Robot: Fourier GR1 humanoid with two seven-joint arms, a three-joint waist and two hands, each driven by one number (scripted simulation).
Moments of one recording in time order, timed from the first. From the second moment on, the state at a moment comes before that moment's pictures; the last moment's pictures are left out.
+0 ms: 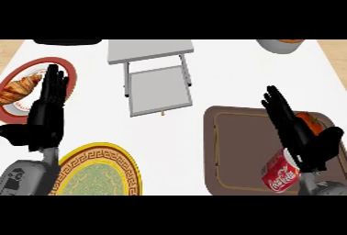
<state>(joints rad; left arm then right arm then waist) -0.20 0.36 -0.11 -1.50 0.22 0.38 -0.12 -0.07 -0.40 0.25 -1.67 -0.31 -0.19 0.06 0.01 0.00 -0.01</state>
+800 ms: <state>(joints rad) -0.06 0.37 -0.15 -1.35 0.36 0.21 0.13 0.10 -0.78 -0.26 -1.14 -0.53 0.00 0.24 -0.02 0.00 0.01</state>
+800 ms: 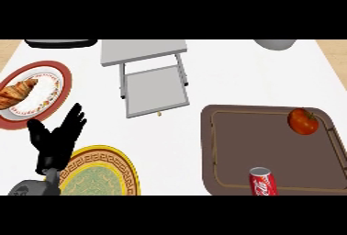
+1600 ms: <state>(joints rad) -0.09 0.36 -0.14 -1.34 0.35 0.16 0.20 -0.12 -1.04 -0.27 -1.08 -0.72 0.43 0.62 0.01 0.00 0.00</state>
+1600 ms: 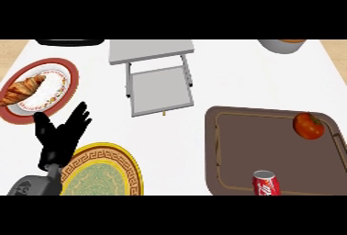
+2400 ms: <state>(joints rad) -0.09 0.34 -0.11 -1.34 0.33 0.13 0.21 -0.53 -0.92 0.00 -0.93 -0.46 0.33 0.91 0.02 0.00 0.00</state>
